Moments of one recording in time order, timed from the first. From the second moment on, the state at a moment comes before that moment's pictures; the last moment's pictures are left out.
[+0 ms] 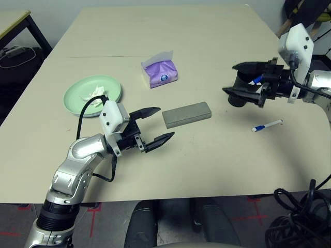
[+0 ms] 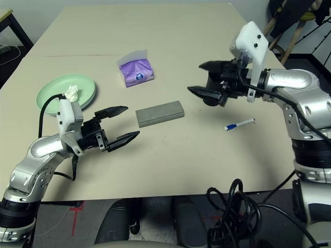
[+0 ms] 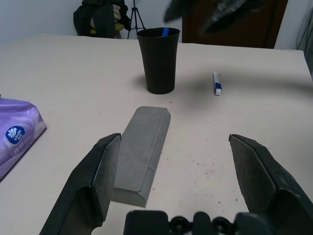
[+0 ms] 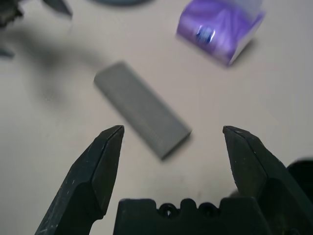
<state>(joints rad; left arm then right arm) -0.18 0.56 -0.01 -0.37 -0.46 0.29 -0.84 -0.73 -0.94 0.10 -0.07 0.39 0.71 1.17</state>
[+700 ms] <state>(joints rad) -0.18 0.56 -0.01 -0.37 -0.46 0.29 -0.83 -0.90 -1.01 0.49 0.33 -0.07 0.30 1.59</state>
